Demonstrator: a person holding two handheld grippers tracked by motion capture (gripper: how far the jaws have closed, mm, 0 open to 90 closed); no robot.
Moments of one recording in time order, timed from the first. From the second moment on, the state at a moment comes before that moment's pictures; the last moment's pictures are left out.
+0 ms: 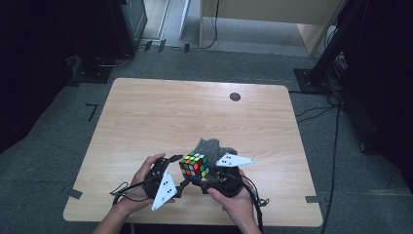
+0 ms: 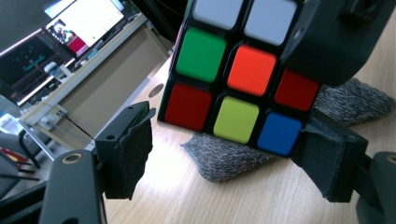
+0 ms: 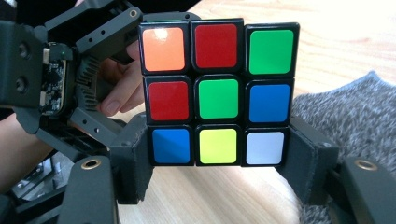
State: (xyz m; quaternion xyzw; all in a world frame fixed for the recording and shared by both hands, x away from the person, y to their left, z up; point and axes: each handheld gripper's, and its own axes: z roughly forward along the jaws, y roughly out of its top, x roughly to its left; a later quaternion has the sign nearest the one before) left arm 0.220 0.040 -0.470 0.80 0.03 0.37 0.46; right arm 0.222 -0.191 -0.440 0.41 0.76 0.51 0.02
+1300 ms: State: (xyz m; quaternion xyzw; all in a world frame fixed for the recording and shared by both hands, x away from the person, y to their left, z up) left arm 0.258 0.076 -0.456 0.80 0.22 0.21 0.52; right arm 0.247 -0.201 -0.513 0.44 0.80 0.36 0.20
